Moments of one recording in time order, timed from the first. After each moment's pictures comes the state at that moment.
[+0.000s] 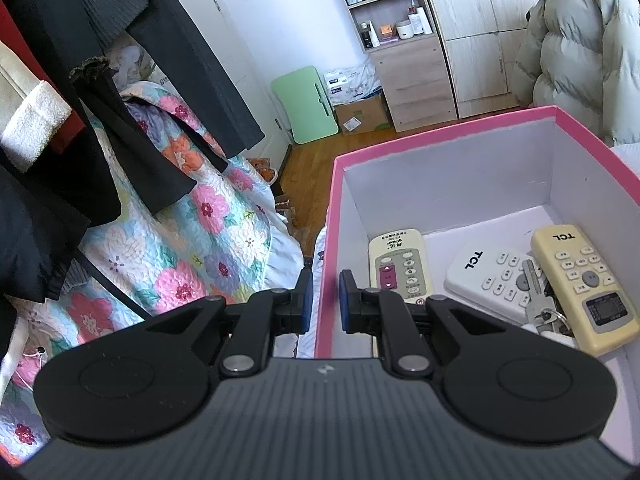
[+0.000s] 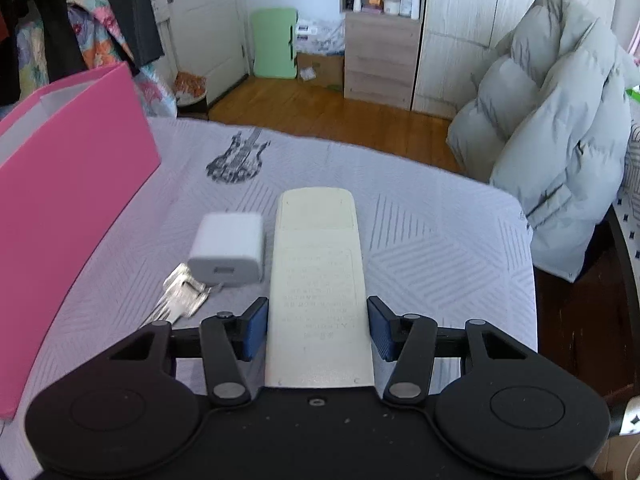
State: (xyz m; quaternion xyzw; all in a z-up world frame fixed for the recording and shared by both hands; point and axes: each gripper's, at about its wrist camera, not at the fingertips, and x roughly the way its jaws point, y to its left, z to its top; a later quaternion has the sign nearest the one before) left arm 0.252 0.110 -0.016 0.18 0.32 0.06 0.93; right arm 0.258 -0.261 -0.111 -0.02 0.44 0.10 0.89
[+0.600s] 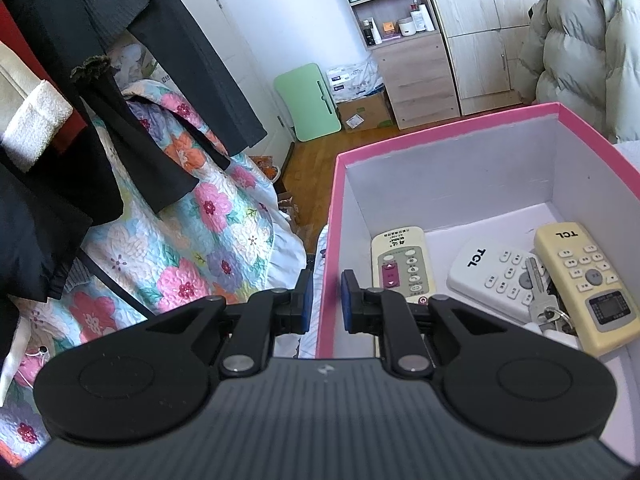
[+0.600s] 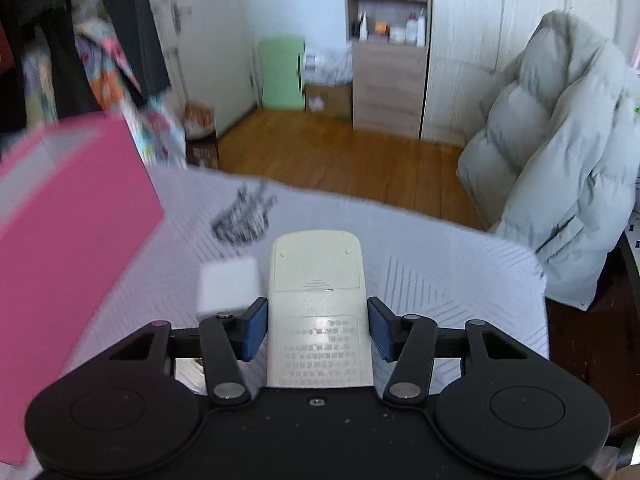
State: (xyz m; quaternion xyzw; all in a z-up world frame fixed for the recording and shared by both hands) left arm 0.256 0.109 -0.017 0.18 0.32 0.06 0.93; right arm 0.269 -0.263 -0.084 0.01 0.36 0.11 0.92
